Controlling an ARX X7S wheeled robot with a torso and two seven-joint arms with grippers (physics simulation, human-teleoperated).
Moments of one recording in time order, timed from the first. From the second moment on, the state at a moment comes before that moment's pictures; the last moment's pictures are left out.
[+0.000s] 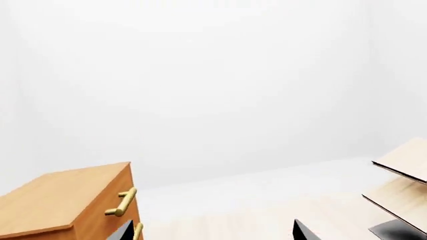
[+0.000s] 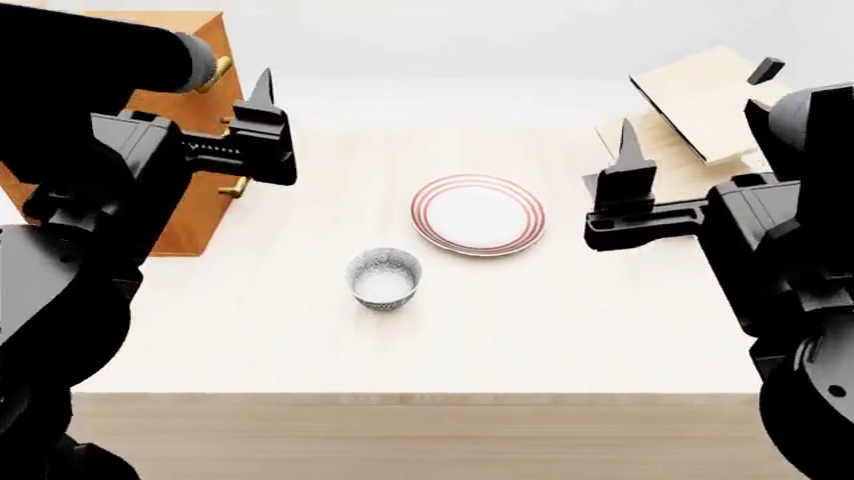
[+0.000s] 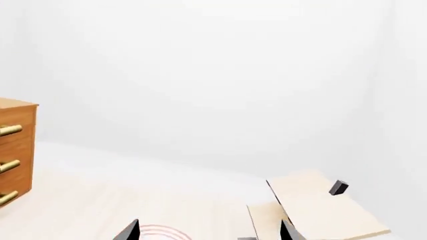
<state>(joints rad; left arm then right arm) -0.97 -0.28 -0.07 0.75 -0.56 -1.48 -0.21 0.92 0.49 0.15 -0.81 1.31 1.48 0.86</state>
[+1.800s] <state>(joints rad) -1.18 -0.64 0.60 0.43 -0.59 -1.32 -0.34 0.93 0.65 0.08 -0.76 1.44 1.33 0.95</state>
